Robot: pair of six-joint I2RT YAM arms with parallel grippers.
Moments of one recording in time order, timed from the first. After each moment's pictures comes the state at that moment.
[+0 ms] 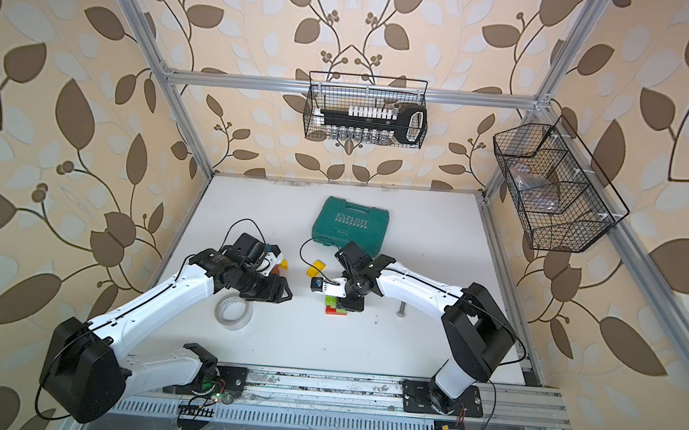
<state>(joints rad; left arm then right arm) -0.43 1.18 0.83 -0.85 0.36 -0.39 0.76 1.63 1.05 -0.63 -0.22 -0.74</state>
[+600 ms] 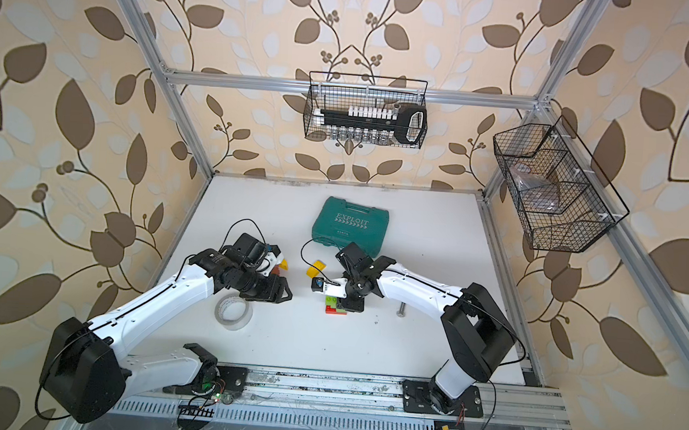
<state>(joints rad) -0.43 1.18 0.83 -0.85 0.36 -0.39 0.76 1.63 1.04 -0.60 -0.21 -0.74</state>
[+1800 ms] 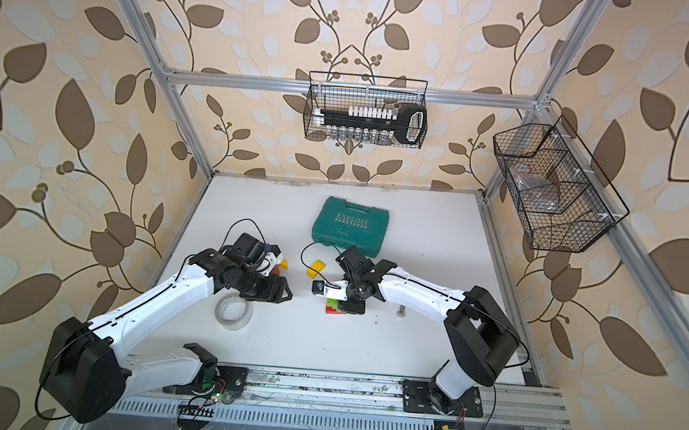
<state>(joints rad) -0.43 1.18 0.83 -0.85 0.36 -0.39 0.77 1.60 1.00 -0.58 -0.17 -0.74</state>
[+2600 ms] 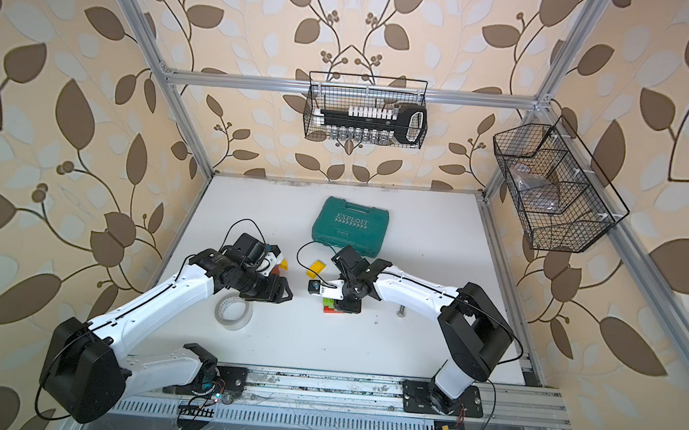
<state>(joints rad) -0.43 1.18 0.83 -0.85 0.36 -0.39 0.79 1.64 1.03 -0.57 -0.16 -0.73</state>
